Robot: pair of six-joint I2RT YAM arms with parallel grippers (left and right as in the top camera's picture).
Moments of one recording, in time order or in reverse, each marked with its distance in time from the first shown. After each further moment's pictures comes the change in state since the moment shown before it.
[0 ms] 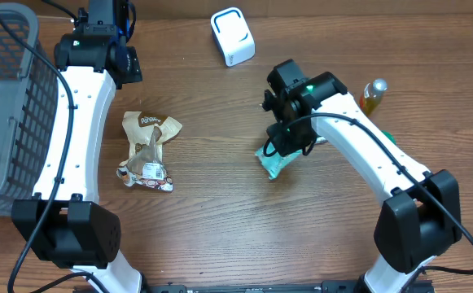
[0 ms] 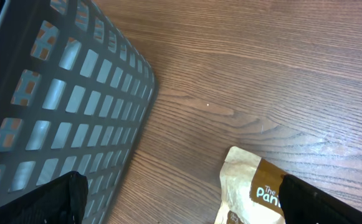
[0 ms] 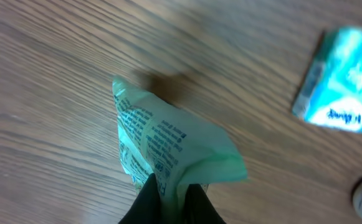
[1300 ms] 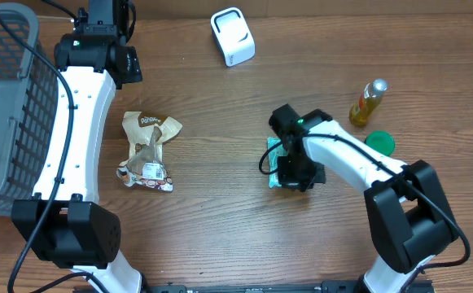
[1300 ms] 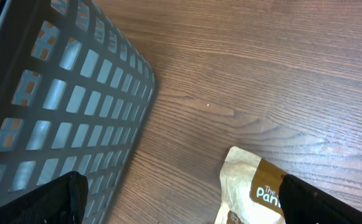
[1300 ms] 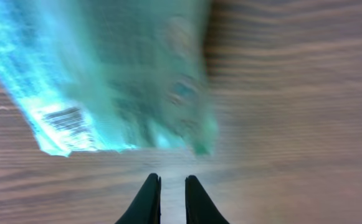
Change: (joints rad) left arm 0.000 0.000 0.000 0.000 0.000 0.000; right arm 0.019 0.006 -0.319 0.087 0.026 0.486
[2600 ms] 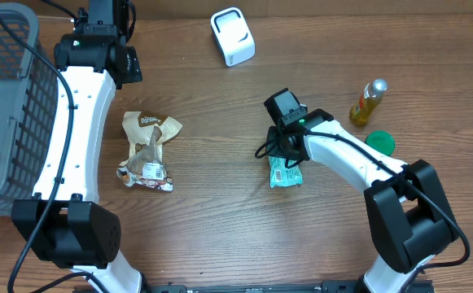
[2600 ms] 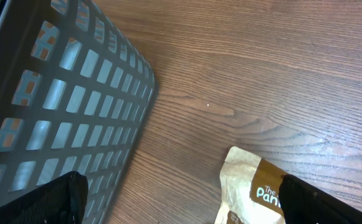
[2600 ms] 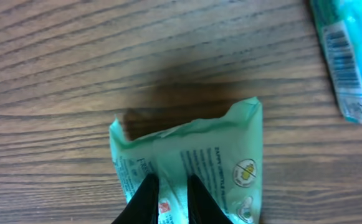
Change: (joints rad) left arm 0.000 0.000 0.000 0.000 0.000 0.000; right arm 0.008 0.001 -0.018 0.445 0.080 0.142
